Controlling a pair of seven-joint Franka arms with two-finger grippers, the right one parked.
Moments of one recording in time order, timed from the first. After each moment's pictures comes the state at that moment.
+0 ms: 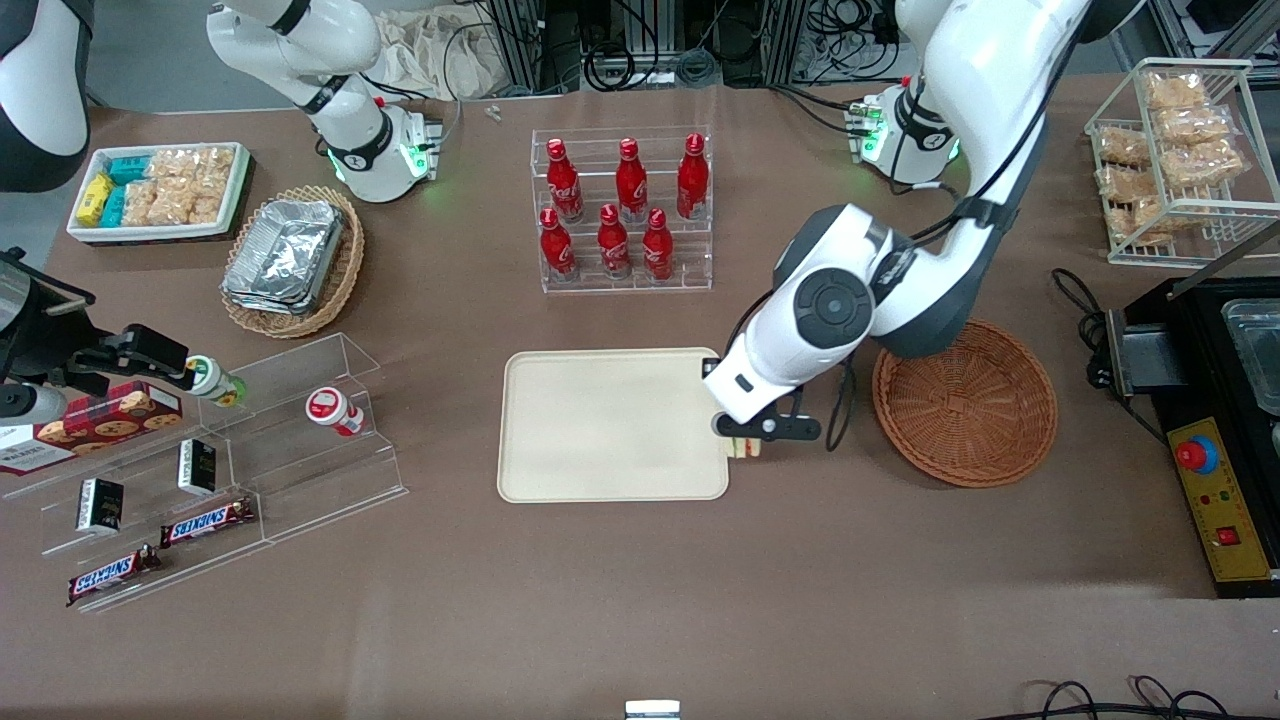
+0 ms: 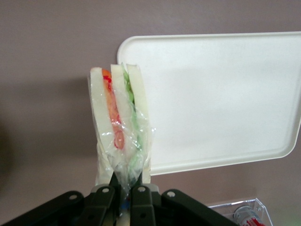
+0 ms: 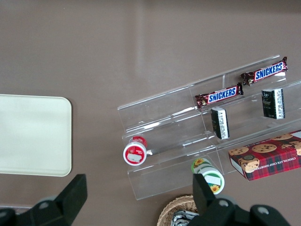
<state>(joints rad) -0.28 0.55 -0.37 -1.52 -0.02 2.01 -0.54</state>
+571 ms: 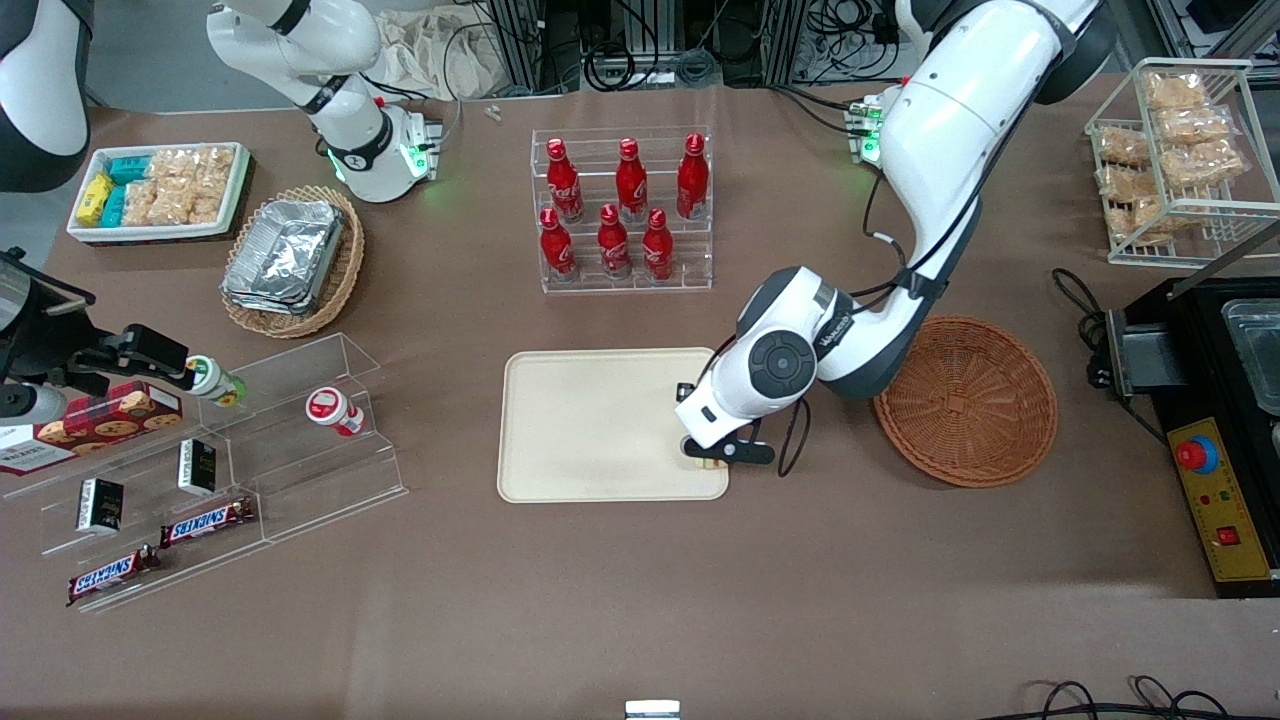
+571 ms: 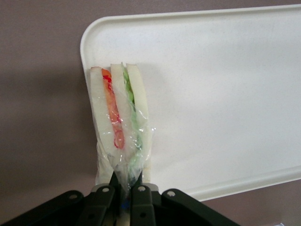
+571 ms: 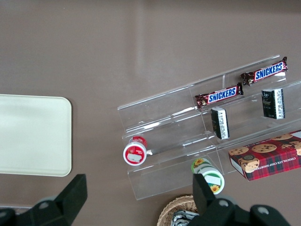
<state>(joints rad) -0.31 0.72 -0.37 -1.52 0.00 2.15 -0.50</state>
